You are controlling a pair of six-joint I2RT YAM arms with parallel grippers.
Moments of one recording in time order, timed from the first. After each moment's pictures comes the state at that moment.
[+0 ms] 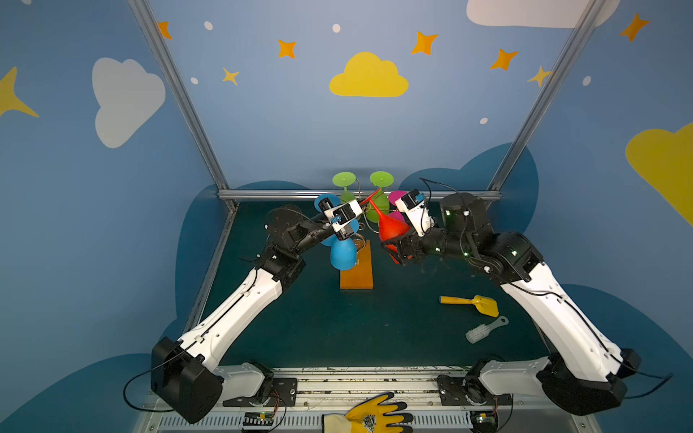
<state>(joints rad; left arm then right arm) -0.51 1.27 1.17 0.33 0.43 0.47 0.74 1.27 1.66 -0.87 -0.19 0.05</state>
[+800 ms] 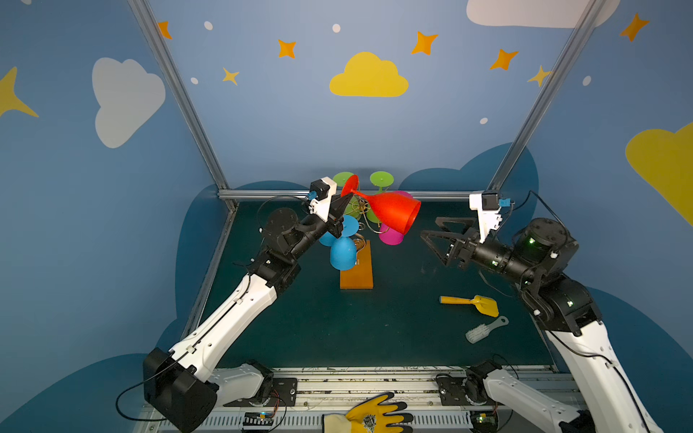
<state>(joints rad) -0.50 1.24 1.16 0.27 0.22 0.00 0.43 0.93 1.35 -0.49 -0.52 0.35</state>
